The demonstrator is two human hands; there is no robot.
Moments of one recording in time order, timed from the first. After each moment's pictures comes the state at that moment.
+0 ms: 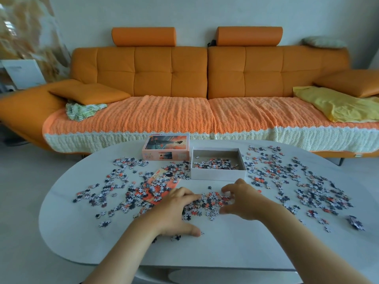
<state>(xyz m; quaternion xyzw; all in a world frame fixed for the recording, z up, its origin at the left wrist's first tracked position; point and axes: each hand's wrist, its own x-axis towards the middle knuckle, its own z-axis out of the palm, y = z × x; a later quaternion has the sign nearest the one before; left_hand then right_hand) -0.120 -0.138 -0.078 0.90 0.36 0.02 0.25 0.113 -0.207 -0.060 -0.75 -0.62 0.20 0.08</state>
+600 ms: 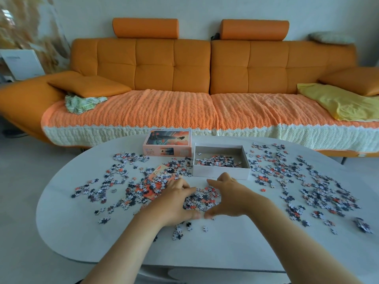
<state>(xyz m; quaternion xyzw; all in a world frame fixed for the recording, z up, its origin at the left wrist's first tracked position) -0.114 -0.123 -0.081 0.89 0.40 0.04 0.23 0.086 -0.181 -0.058 -0.71 -0.68 0.19 0.01</state>
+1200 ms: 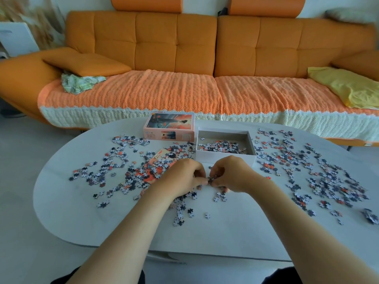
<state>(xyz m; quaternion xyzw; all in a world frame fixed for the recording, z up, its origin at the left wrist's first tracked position) -0.086 -0.107 -0.064 0.88 0.39 0.12 0.26 0.083 -0.159 -0.052 -0.74 -0.62 0.24 0.13</state>
